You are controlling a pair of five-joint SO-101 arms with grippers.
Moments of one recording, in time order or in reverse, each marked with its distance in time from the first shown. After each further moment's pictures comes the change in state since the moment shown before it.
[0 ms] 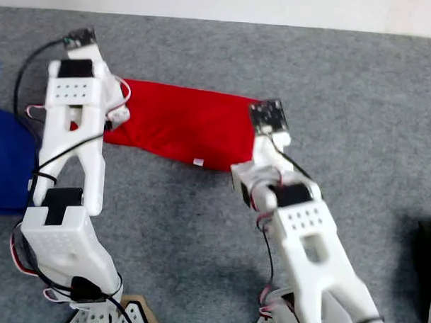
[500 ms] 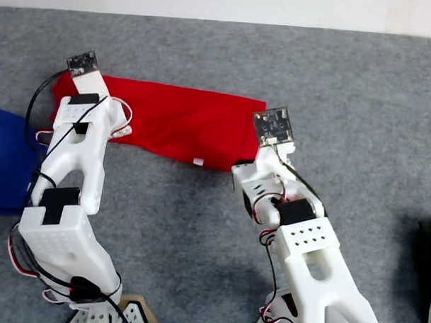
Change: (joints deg) left arm -1.7 0.0 21.7 -30.2 0.2; right arm 0.0 -4.7 5.6 -7.1 0.0
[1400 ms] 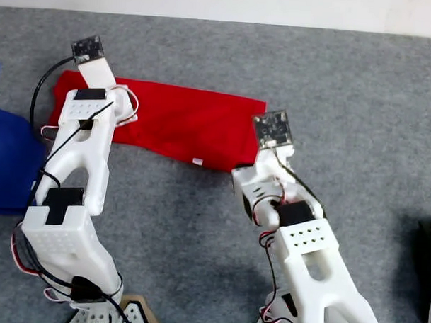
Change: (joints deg) left arm 2.2 0.1 -3.0 -5.7 0.0; right arm 0.0 0.0 2.2 -1.5 0.0
